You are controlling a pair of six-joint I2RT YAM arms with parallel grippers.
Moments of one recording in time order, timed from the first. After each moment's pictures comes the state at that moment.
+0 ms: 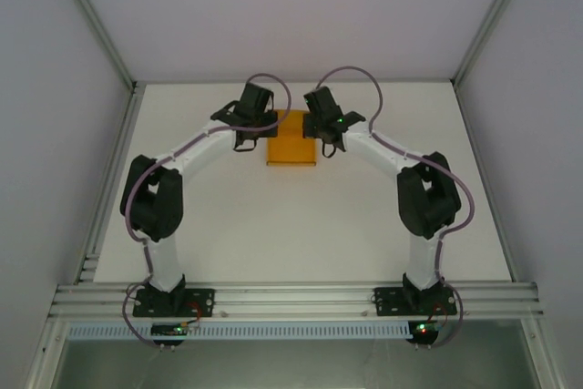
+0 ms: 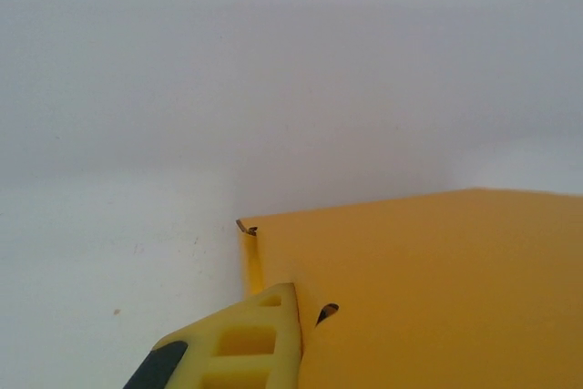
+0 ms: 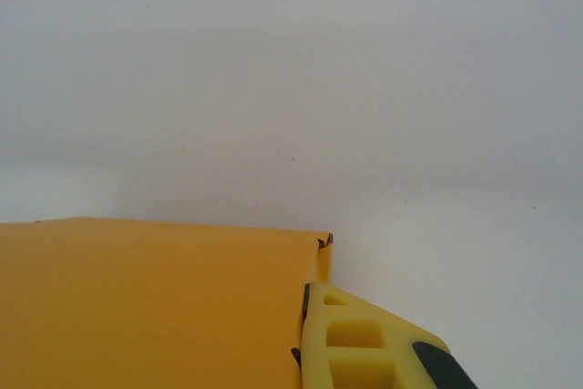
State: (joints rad) left arm -0.53 1.88 1.51 -0.43 -0.12 -0.45; right arm 0.56 1.91 1.53 -0.40 0.26 0.44
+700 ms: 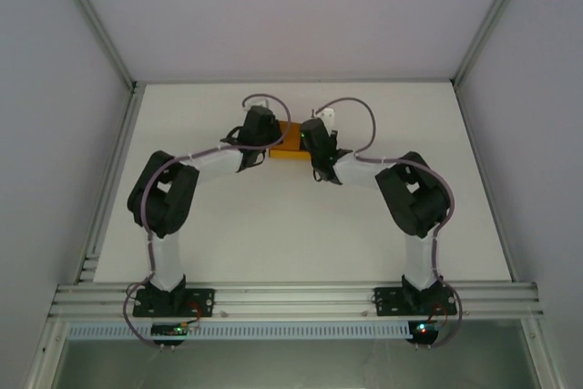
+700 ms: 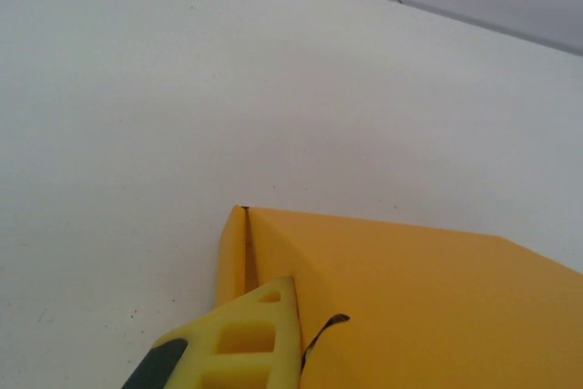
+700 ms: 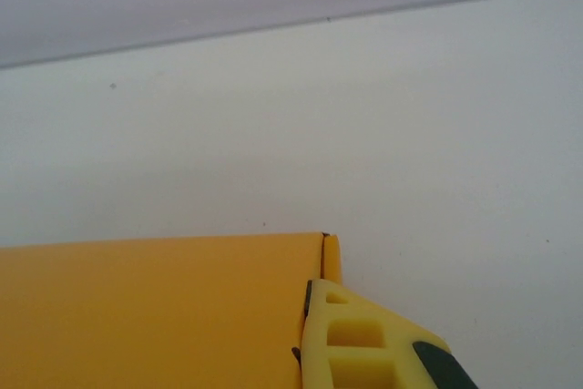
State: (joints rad) left arm -0.56 1.92 1.20 0.13 -0.20 -0.59; right arm 0.63 1.95 1.13 0.31 0.53 0.44
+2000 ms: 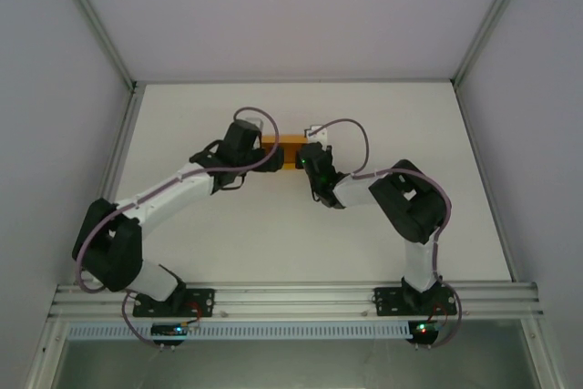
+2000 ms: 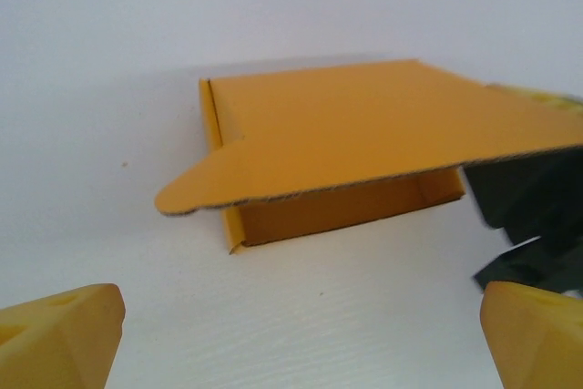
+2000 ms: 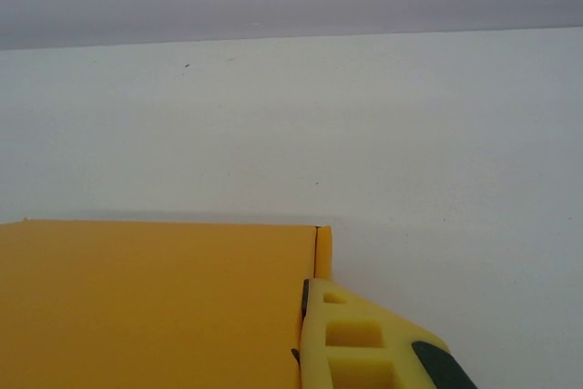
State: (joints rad) left arm -0.62 1.47 1.08 -0.34 -0.14 -0.44; right arm 0.72 1.92 0.93 0.60 0.54 0.32
